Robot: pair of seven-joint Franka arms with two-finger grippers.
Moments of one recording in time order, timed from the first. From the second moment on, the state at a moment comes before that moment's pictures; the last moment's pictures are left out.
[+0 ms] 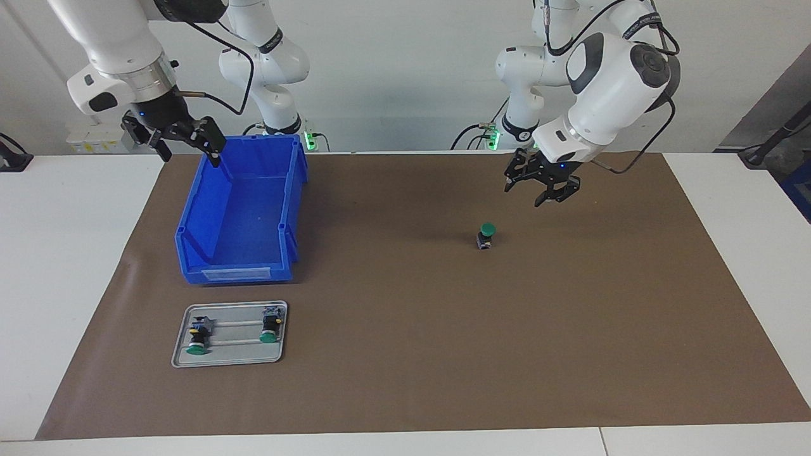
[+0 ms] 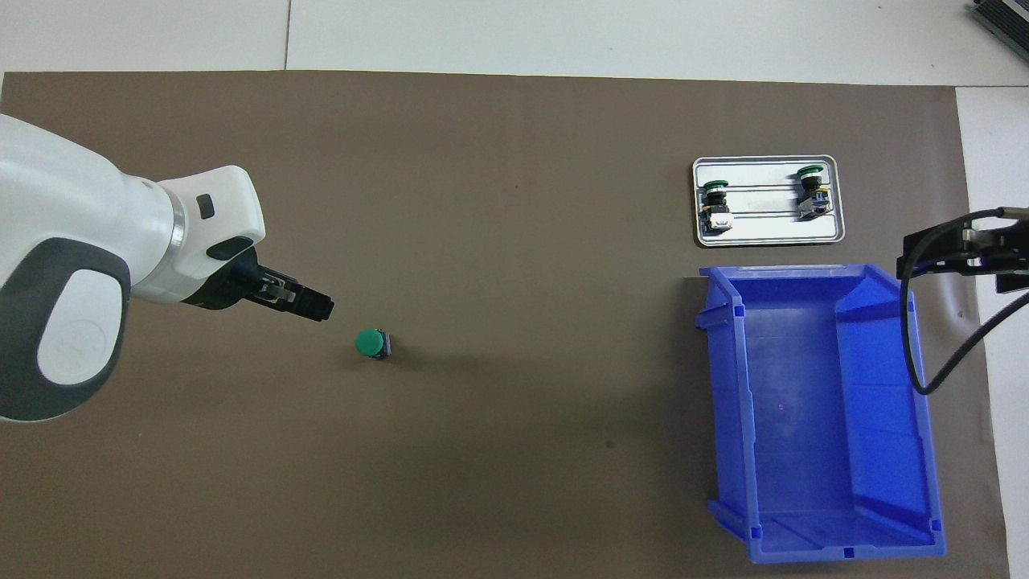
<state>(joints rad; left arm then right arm) -0.19 -0.01 -0.09 -1.83 -0.25 1.77 0.18 0.04 -0.01 -0.04 -1.52 -0.02 1.47 0.16</state>
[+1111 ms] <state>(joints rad) -0.36 -0.01 -0.10 -2.18 -0.03 2.21 -0.19 0.04 -0.01 -0.04 -1.52 -0.02 1.47 0.16</state>
